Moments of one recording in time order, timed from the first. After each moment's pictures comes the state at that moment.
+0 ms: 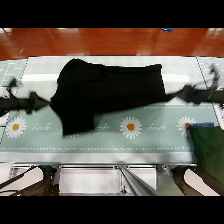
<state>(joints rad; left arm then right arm) 0.52 -1.20 0.88 0.56 -1.28 -1.10 -0.36 -1.08 0.97 -0.71 1.15 1.22</state>
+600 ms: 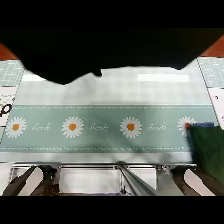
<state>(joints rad) 0.51 -0.89 1.77 0.54 -1.22 -1.29 -0.36 -1.01 2.01 -0.93 1.25 1.37</state>
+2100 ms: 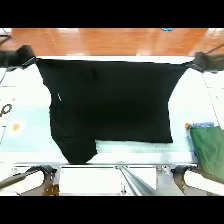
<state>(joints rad) 0.18 -1.33 1.36 1.11 -0.91 -1.54 -0.25 -1.38 1.40 -1.03 1.06 1.34</state>
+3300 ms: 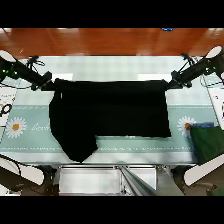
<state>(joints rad) 0.25 -1.81 1.58 1.06 -1.46 -1.41 -0.23 -1.88 1.70 -1.08 1.56 1.37</state>
